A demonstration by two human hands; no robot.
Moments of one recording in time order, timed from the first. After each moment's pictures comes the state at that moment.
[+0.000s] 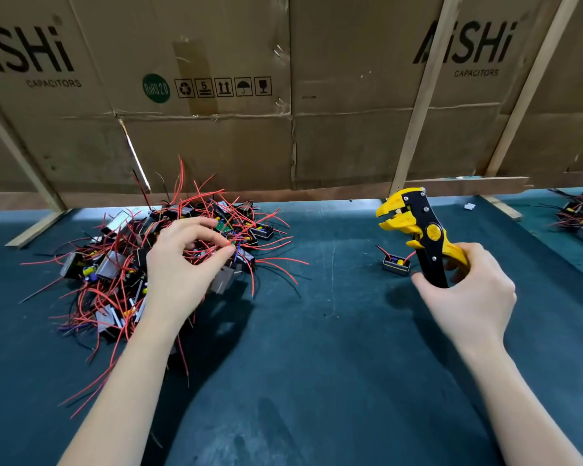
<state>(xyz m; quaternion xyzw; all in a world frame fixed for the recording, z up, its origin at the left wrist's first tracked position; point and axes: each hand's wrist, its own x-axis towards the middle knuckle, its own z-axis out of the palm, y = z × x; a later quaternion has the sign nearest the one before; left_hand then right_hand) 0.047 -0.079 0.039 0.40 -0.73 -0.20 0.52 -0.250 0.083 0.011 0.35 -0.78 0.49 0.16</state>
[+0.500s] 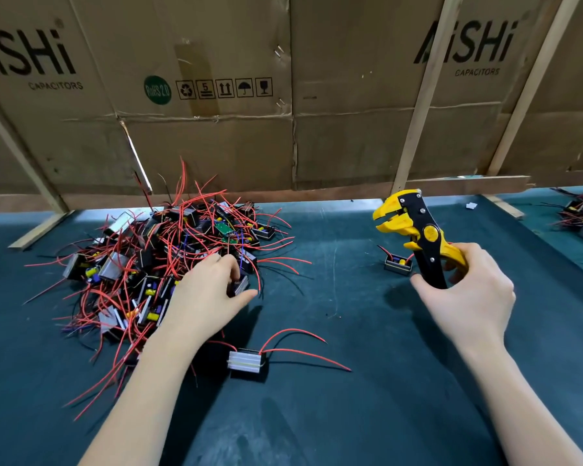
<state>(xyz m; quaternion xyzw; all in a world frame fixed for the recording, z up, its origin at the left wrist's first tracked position) 0.035 -0.065 0.030 0.46 -0.86 -0.05 0.23 -0.248 0.082 0.011 0.36 -0.78 0.48 0.15</state>
